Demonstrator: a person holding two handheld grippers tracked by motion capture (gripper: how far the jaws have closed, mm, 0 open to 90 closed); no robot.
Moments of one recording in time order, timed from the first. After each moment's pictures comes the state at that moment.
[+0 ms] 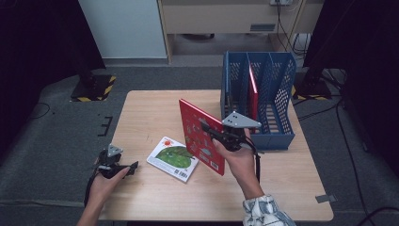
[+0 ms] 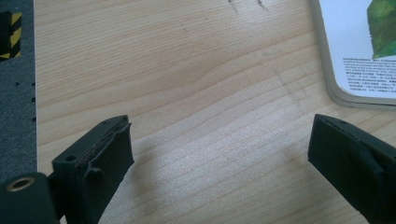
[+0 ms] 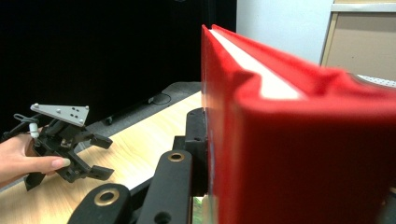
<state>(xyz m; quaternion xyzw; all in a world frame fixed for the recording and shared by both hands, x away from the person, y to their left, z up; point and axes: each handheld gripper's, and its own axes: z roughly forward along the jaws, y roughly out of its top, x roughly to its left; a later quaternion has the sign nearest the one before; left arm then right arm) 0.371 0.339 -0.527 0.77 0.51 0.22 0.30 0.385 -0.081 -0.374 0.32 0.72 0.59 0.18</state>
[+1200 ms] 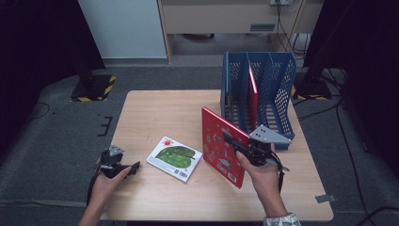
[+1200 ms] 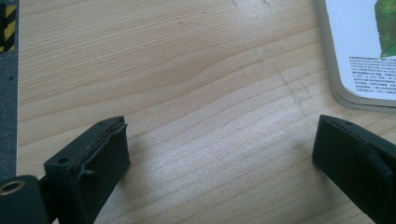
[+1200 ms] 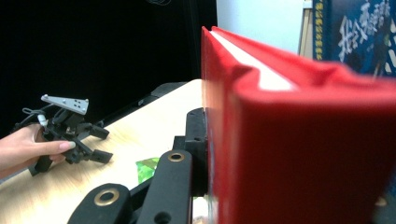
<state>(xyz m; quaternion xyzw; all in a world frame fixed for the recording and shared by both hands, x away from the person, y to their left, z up) 0.375 0.336 -0.533 0.77 0.52 0.21 0.30 0.345 -0.141 -0.380 0.35 0.70 0.59 0.19</state>
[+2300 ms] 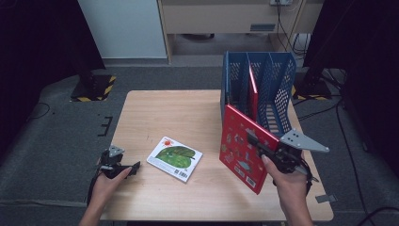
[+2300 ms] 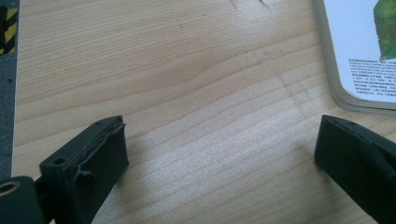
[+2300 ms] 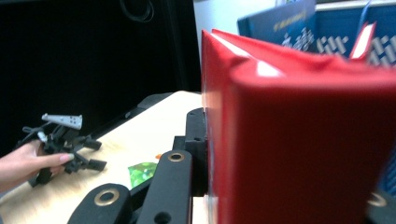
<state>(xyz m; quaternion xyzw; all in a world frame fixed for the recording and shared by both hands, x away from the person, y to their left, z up) 0.374 0.336 -0.536 0.77 0.52 0.22 0.31 0.312 -0.193 -0.347 0.38 0.68 0.59 0.22</state>
